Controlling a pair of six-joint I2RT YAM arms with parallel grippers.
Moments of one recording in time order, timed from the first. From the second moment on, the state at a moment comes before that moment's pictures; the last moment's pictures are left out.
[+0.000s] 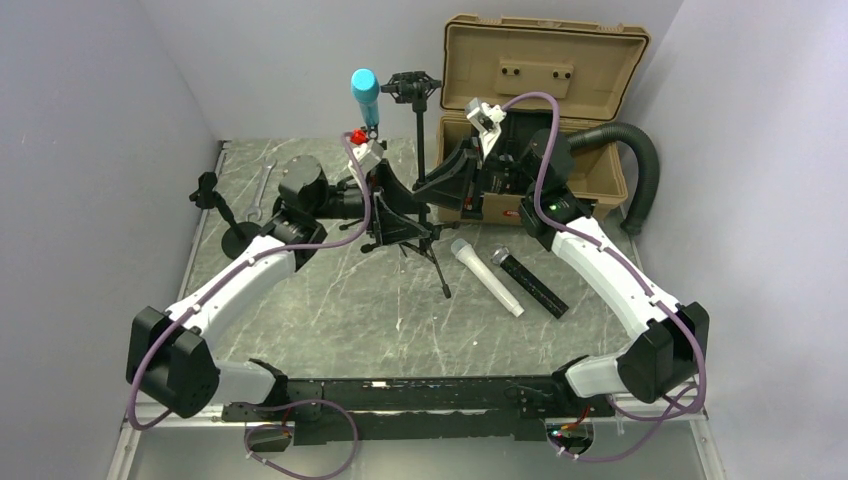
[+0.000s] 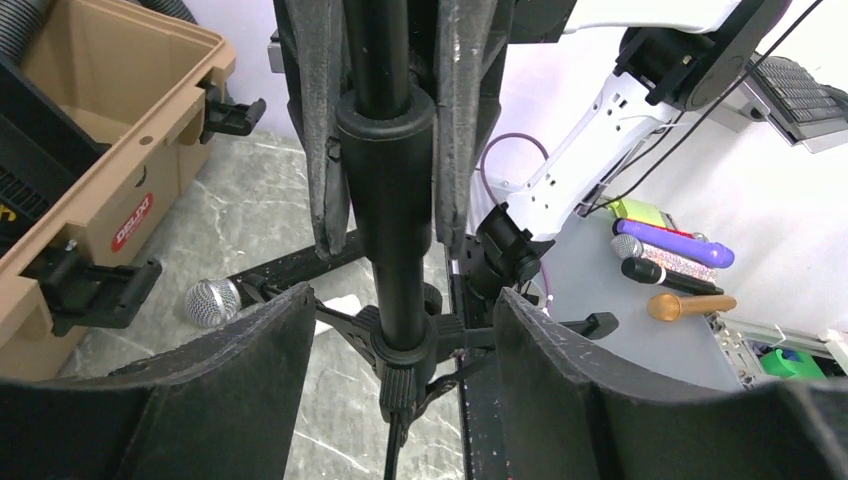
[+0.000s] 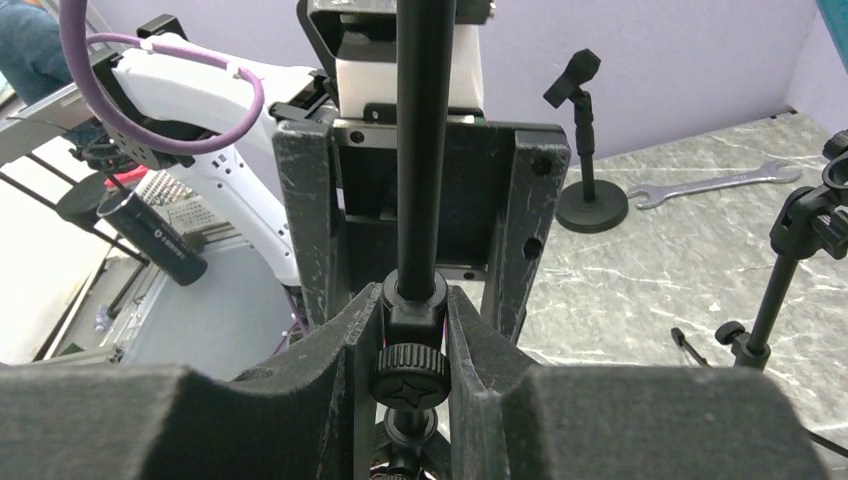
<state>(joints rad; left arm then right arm) -0.49 1.30 1.05 0.42 1.09 -0.46 0.48 1.36 1.26 0.33 -1.06 0.49</state>
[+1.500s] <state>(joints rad) -0.51 1.30 1.03 0.35 1.13 -0.40 0.45 1.21 1.20 0.13 -1.01 0.24</state>
